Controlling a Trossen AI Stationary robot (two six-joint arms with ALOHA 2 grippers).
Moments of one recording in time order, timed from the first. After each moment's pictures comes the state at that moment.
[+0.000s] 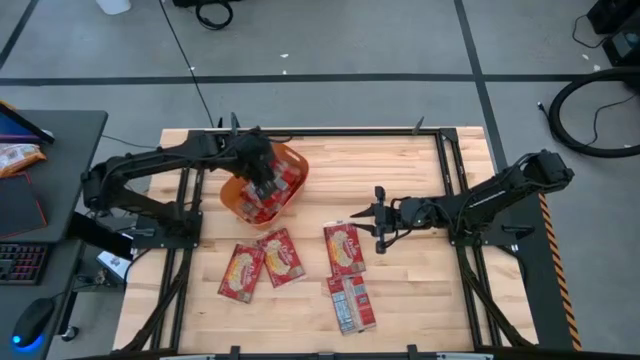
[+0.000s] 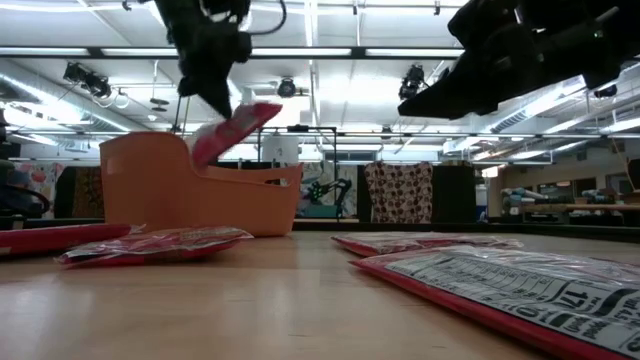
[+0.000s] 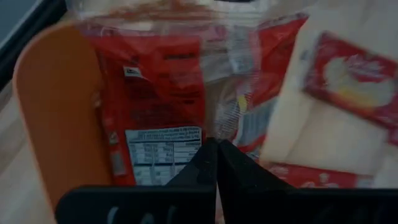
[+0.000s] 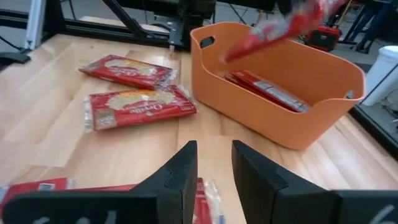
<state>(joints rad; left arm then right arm) 0.34 1.32 1.16 -0.88 -0.02 -0.22 0.17 1.27 0.42 0.56 0.27 -0.09</state>
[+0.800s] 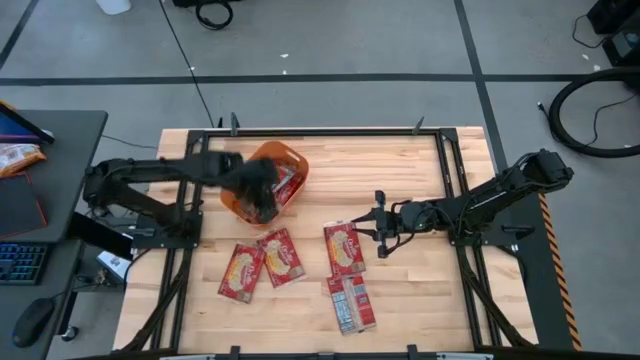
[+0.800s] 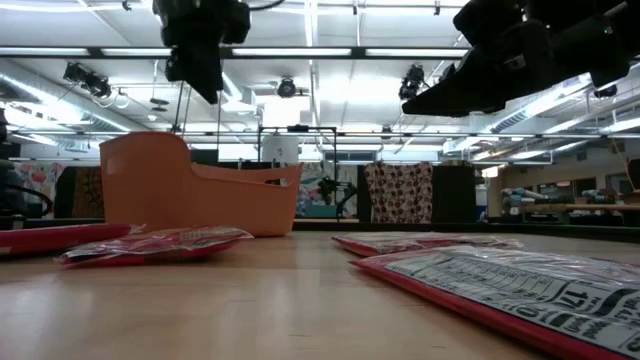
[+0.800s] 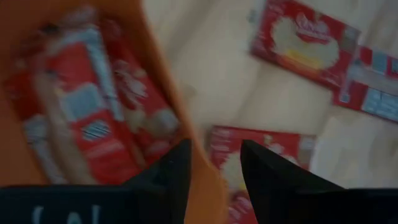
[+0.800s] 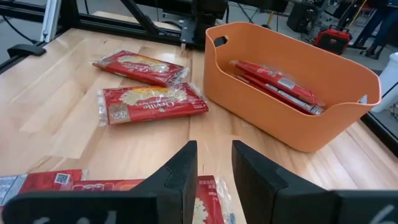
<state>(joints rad) 0.10 1.33 1.20 -0.96 -0.02 -0.44 0.21 1.27 0.42 0.55 0.28 -0.11</state>
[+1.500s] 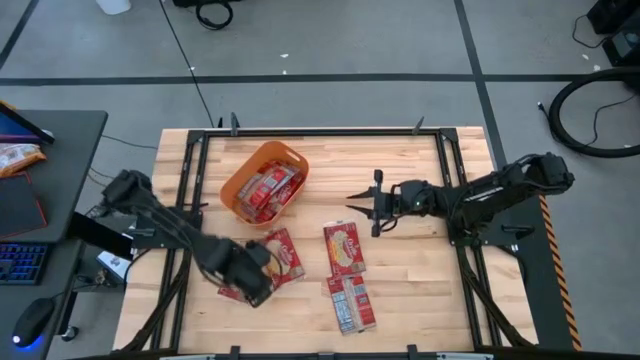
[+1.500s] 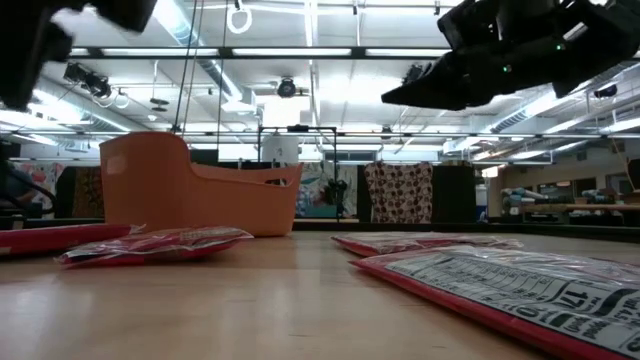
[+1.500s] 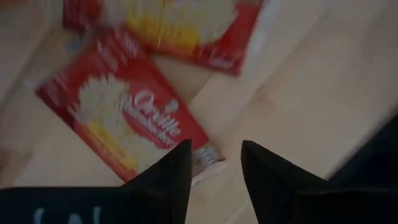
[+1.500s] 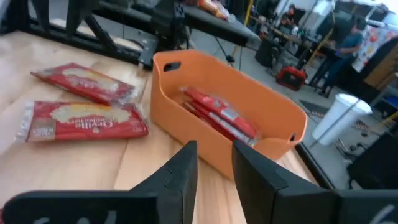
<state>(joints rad) -0.58 1.58 1.20 -1.00 -0.04 -1.28 0.00 1.27 0.42 0.70 0.14 -0.33</state>
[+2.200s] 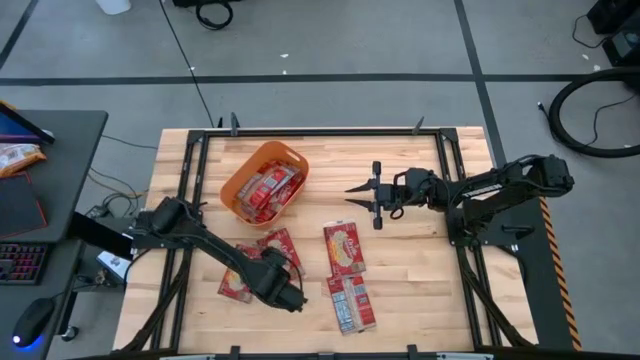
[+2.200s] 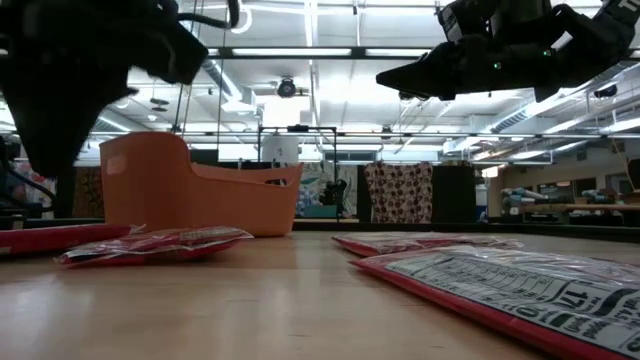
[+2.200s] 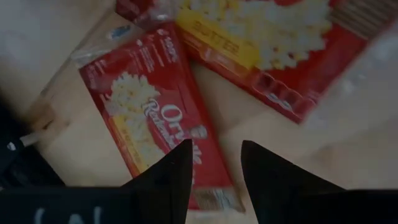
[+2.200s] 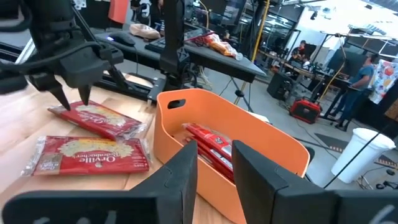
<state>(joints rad) -0.54 1.99 1.51 -1.31 -0.08 -1.46 -0.12 1.27 0.42 0.82 -0.08 -0.34</state>
